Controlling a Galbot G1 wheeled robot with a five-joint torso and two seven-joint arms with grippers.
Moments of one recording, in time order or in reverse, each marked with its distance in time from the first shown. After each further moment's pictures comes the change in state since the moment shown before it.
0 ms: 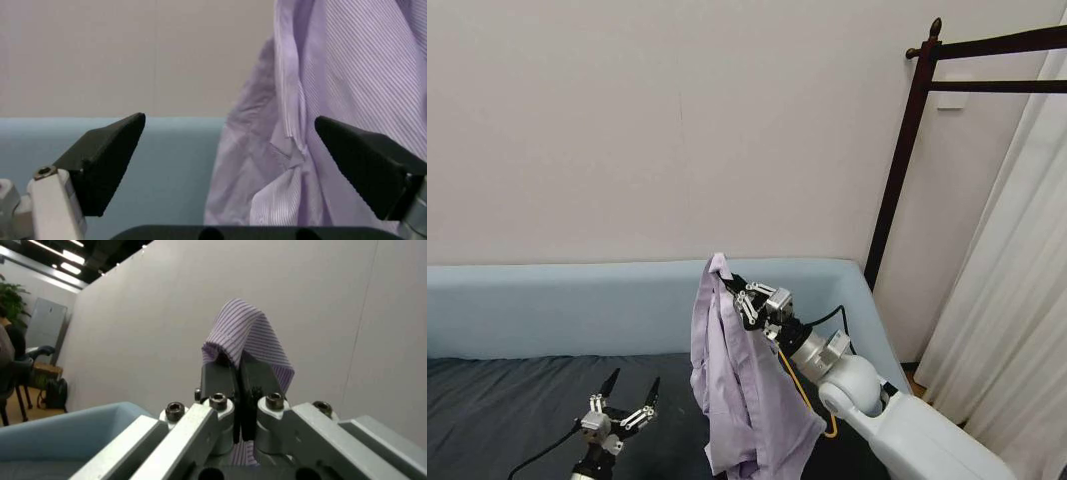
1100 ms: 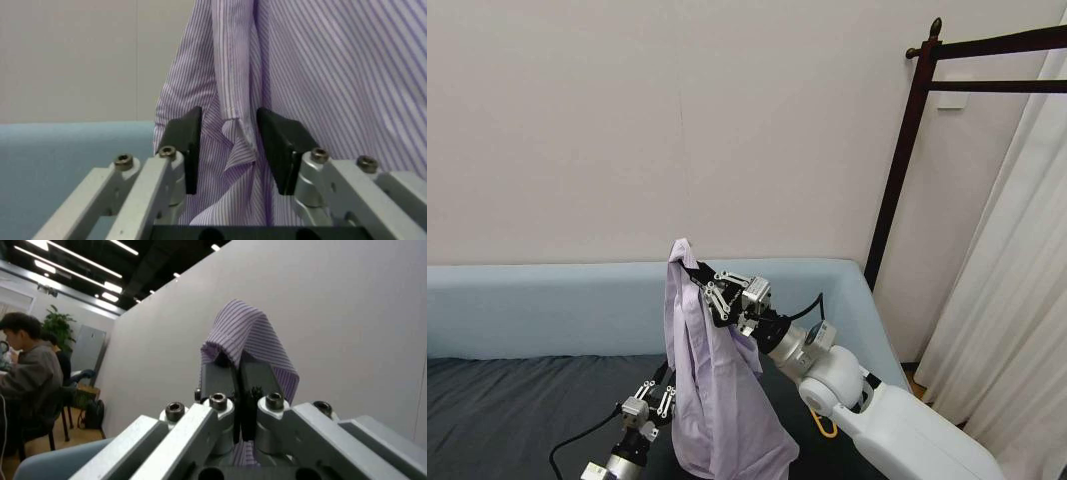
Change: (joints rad) left arm -0.034 -0.066 0.048 -0.012 0.108 0.024 -0.062; right arm 0.037 0.061 -0.055 0.069 0.014 -0.020 -0.021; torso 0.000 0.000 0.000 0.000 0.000
